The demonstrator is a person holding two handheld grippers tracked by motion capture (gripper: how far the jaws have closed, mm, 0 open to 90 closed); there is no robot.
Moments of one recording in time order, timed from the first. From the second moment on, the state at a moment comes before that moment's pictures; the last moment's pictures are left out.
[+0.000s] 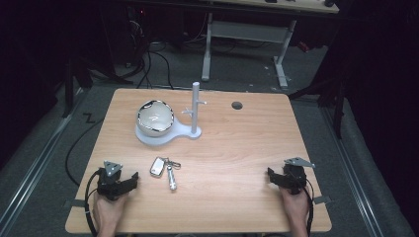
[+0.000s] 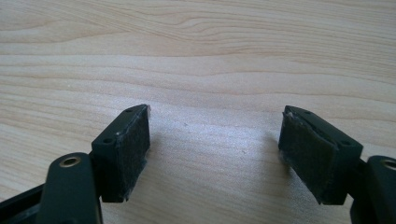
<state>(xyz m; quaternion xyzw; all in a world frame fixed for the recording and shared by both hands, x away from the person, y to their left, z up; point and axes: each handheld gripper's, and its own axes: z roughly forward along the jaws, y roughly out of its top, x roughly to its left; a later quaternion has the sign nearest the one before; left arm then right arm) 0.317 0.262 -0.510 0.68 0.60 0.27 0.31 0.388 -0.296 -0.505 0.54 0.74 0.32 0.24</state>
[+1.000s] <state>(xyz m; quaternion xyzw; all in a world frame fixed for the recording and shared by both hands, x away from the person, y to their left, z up) 0.309 0.258 -0.496 0.68 0.59 0.26 0.35 0.388 -0.296 -0.505 0.54 0.74 0.32 0.24</state>
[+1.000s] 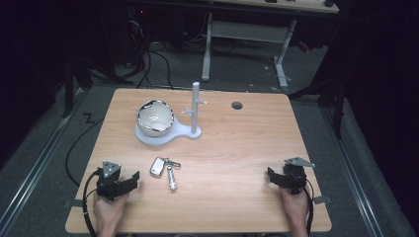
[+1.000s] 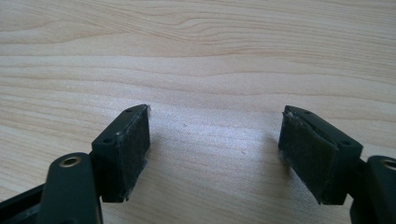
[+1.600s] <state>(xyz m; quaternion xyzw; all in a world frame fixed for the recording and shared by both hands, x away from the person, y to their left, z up) 0.312 0.238 -0.489 0.69 0.57 0.23 0.37 0.388 -0.296 -0.505 0.54 0.74 0.32 0.24</state>
